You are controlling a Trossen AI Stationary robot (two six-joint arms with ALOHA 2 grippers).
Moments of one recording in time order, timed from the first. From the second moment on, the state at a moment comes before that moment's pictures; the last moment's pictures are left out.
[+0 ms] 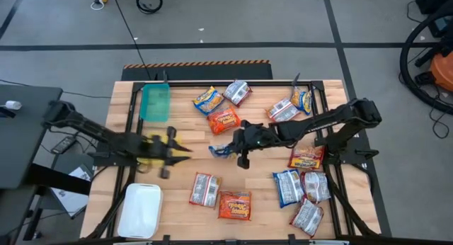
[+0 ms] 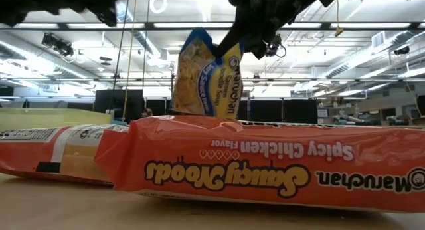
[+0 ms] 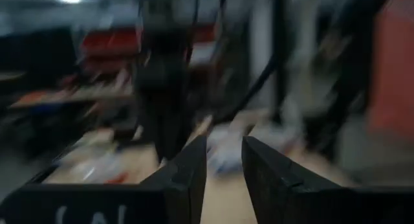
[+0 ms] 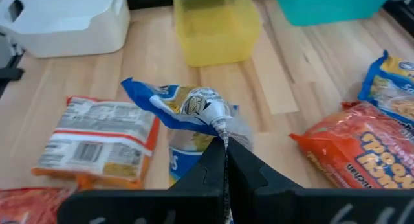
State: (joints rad) left arm -0.38 0.92 0.30 0.70 -0.33 0.13; right arm 0.12 1.58 1.06 -0.09 0.16 0.18
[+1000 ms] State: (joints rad) left arm -0.16 1.56 0.70 0.52 -0.43 0.23; right arm 0.06 1.58 1.06 -0.08 0.08 0.10
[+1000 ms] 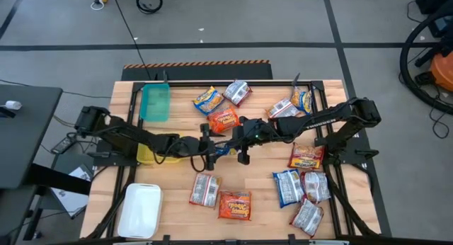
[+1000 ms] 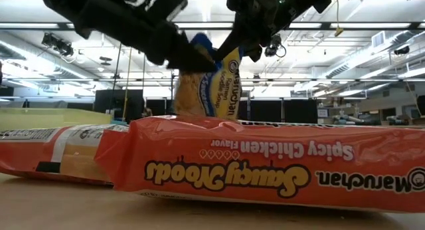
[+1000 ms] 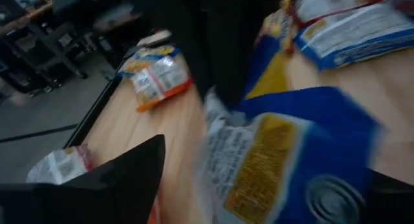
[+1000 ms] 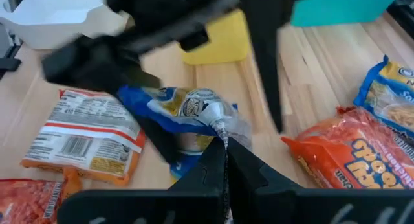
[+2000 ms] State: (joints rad) left arm 0.04 0.88 0.73 -0.32 -0.47 0.10; right arm 0.12 1.35 1.03 -0.06 0.16 -0.07
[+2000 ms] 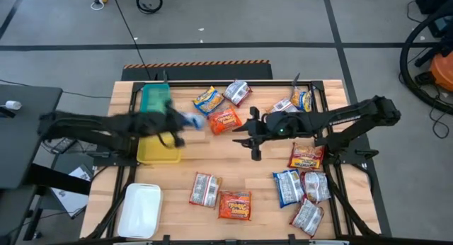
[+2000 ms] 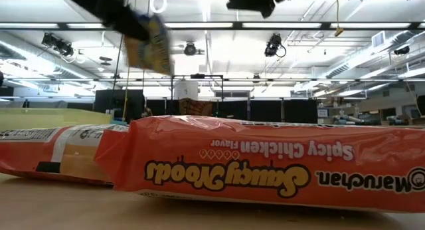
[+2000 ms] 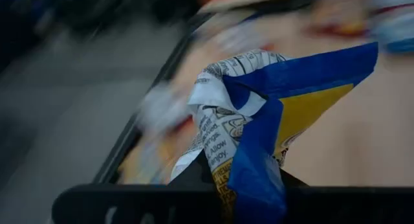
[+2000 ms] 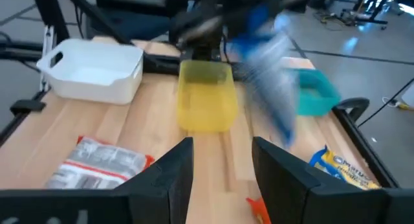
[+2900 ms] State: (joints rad) left arm 0.91 0.91 0.69 -0.72 -0.19 -0.06; right arm 0.18 1.47 0.87 0.13 0.14 0.01
